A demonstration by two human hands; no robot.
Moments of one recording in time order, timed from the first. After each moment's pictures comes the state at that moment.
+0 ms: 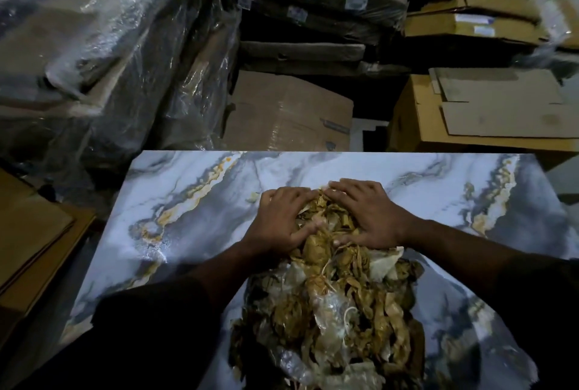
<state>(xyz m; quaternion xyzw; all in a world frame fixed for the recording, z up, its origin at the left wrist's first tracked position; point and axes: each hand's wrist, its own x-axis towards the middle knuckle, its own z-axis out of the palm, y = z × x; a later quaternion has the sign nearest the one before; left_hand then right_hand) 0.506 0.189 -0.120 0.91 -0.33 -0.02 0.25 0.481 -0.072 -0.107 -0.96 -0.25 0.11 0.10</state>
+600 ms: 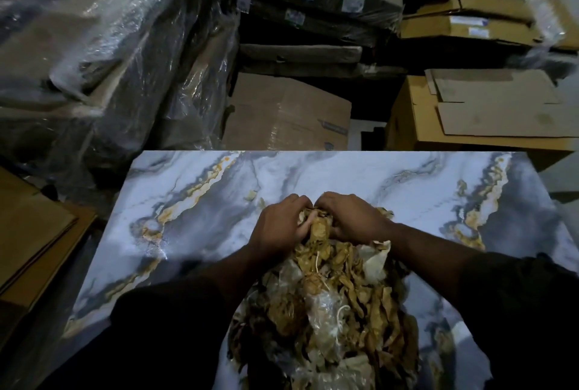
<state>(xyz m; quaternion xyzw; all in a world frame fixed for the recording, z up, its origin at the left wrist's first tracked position) 0.489 0.173 -0.119 0.93 -0.26 0.01 0.27 0.478 -0.031 -0.098 -0.94 -0.22 0.13 0.22</state>
